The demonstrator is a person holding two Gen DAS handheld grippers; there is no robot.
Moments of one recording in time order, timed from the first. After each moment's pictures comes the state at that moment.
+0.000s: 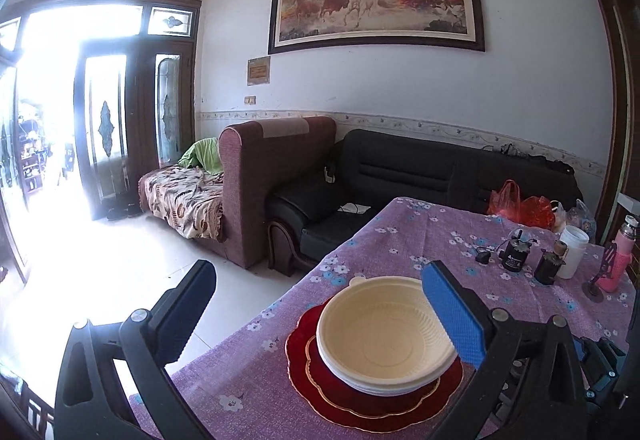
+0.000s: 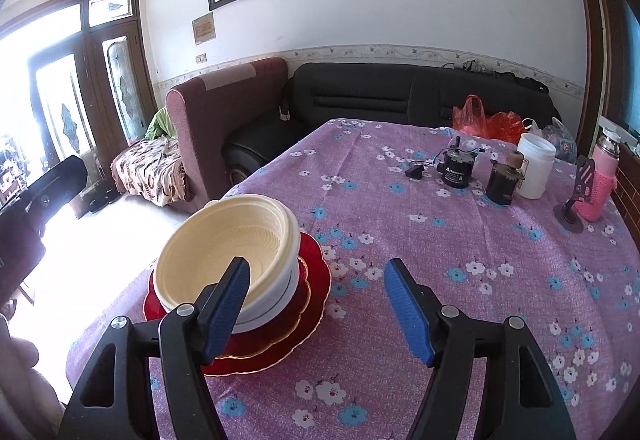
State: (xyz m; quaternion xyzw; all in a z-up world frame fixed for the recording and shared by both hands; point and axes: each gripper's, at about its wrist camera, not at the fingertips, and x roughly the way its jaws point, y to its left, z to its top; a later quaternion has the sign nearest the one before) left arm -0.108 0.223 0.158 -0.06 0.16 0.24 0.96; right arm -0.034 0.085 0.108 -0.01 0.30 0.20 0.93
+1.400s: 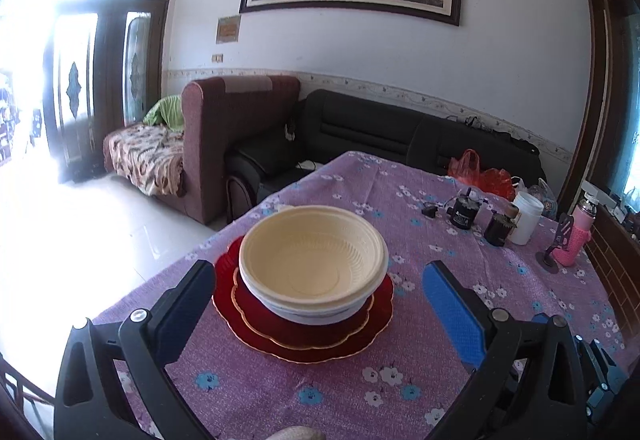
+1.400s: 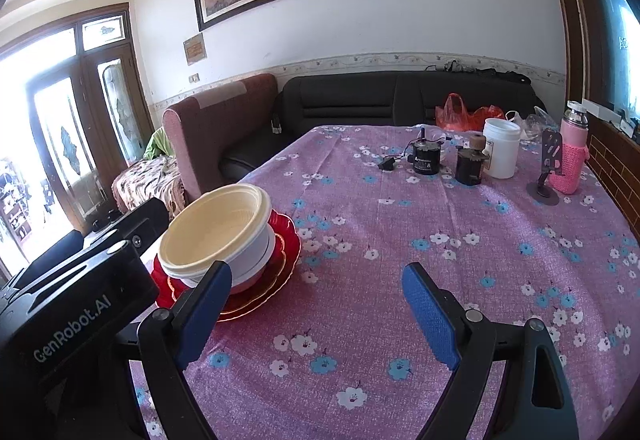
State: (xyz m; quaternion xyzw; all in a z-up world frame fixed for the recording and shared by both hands) left arm -0.113 0.183 0.121 -0.12 0.23 0.16 0.95; right arm -0.084 0.031 0.105 0.02 0.28 0.19 0.94
